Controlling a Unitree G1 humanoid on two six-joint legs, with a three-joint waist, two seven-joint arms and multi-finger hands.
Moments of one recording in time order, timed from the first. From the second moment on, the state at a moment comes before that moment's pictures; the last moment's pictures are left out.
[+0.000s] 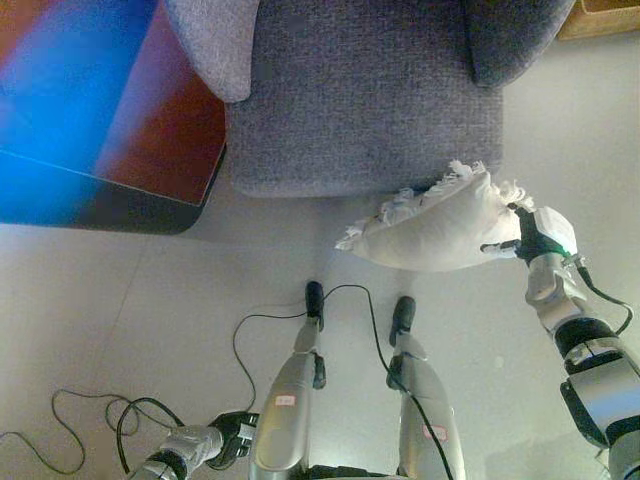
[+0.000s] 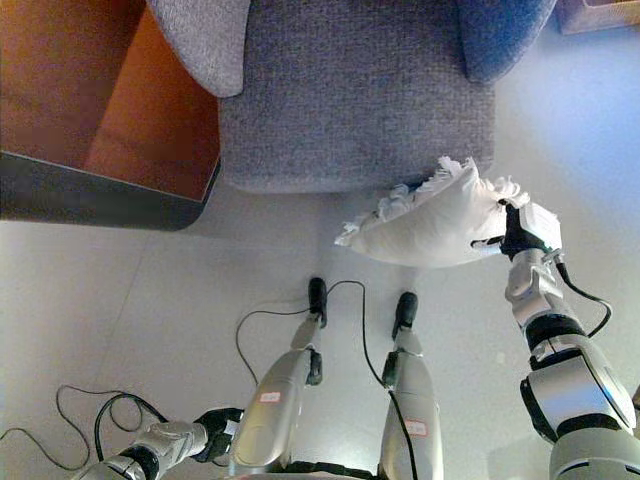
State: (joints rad) left arm -0.21 0.35 -0.41 1.24 -0.24 0.05 -0.45; right arm -0.74 -0.72 0.39 1.08 -0.21 -0.06 -0.30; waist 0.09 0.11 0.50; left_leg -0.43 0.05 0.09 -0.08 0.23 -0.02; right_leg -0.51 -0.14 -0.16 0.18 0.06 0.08
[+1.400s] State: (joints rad) left arm -0.21 0.33 -0.42 1.18 -0.33 0.07 -0.48; right arm -0.96 -0.73 0.51 1.00 -0.13 0.00 -0.12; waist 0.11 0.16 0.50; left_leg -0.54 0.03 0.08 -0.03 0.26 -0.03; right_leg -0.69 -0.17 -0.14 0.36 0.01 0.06
